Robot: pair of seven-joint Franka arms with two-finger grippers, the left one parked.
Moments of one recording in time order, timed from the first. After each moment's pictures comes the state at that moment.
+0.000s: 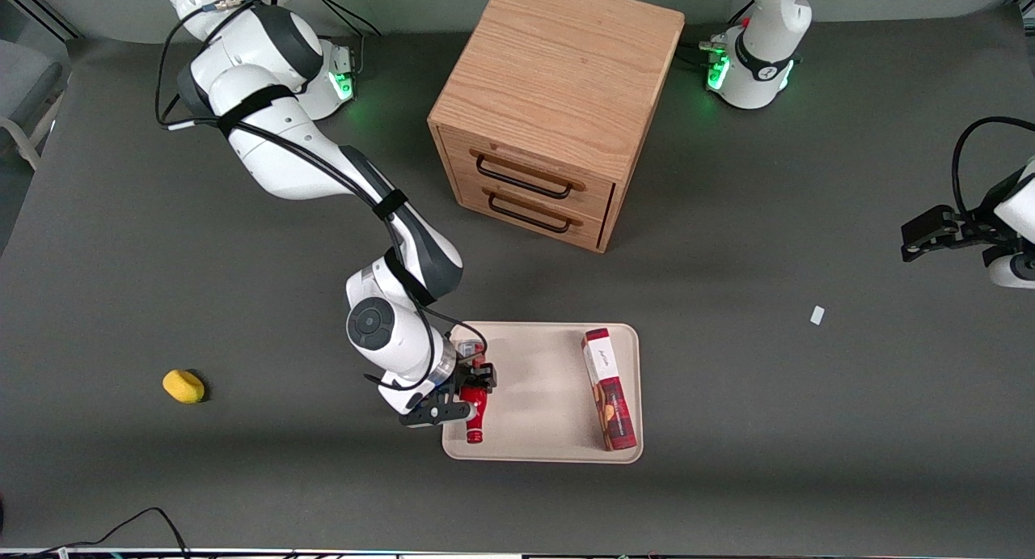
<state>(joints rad) 0.33 1.07 0.23 -1.09 -0.04 2.40 0.39</state>
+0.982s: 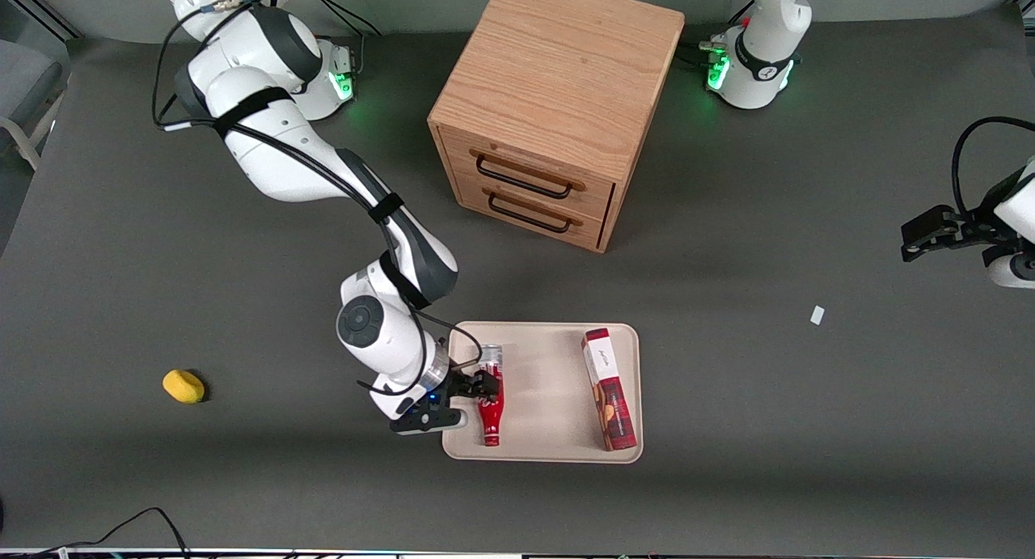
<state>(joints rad) 0.30 1.00 0.22 -1.14 -0.04 2.46 0.39</state>
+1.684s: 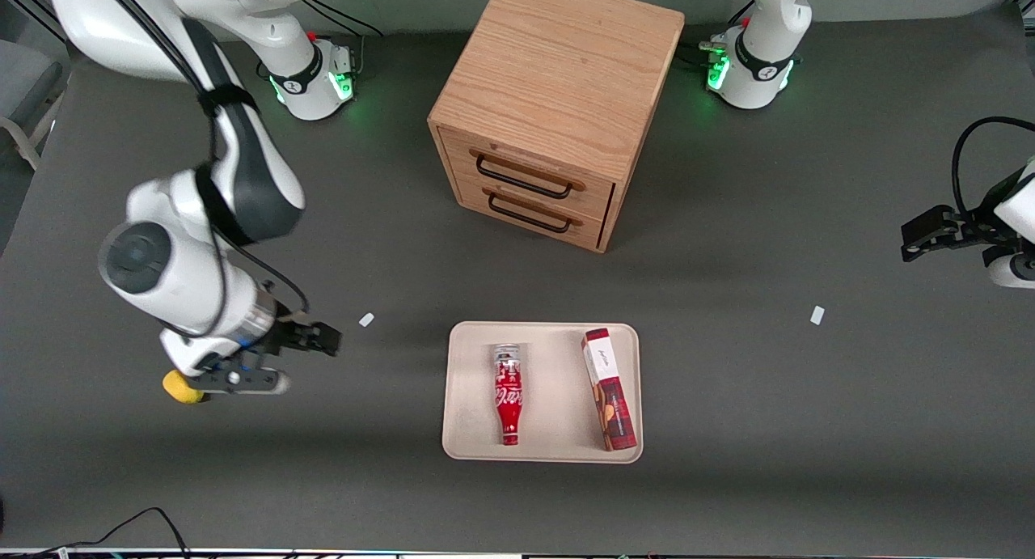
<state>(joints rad) 0.14 0.38 0.08 -1.56 -0.04 2.00 0.27</state>
